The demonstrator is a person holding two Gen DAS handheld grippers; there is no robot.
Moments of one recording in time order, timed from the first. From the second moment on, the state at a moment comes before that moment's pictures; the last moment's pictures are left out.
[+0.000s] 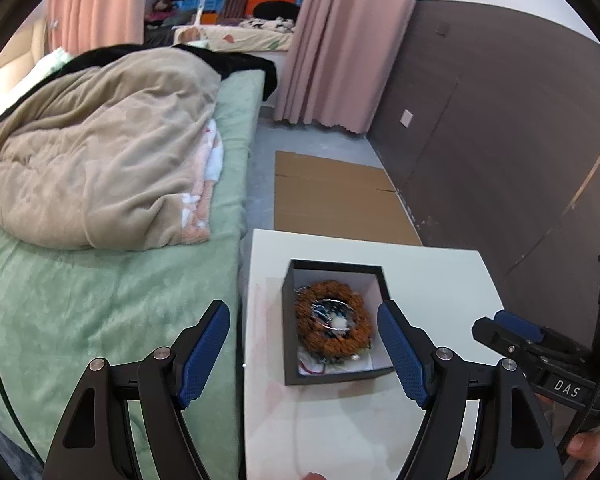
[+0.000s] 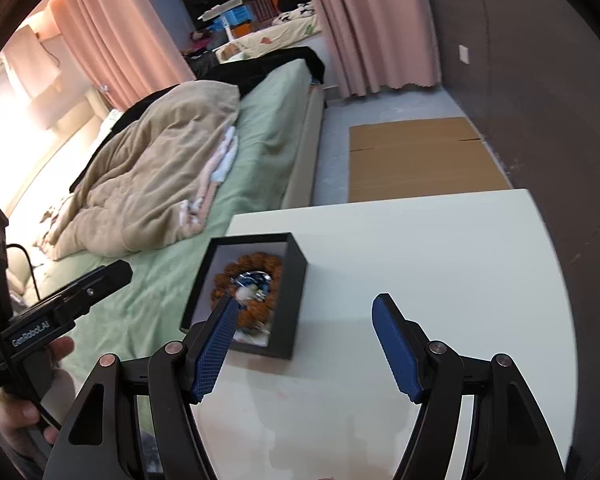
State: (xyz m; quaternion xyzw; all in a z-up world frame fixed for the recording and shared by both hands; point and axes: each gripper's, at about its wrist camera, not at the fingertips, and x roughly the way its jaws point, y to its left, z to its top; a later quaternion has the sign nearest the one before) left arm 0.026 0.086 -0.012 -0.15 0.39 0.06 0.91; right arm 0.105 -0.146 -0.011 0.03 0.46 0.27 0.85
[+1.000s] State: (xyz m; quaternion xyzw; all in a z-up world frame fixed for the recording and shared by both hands) left arm -0.019 0.002 0.002 -0.10 0.32 0.04 0.94; right arm 0.035 -0.251 0.015 0.02 0.41 0.19 0.89
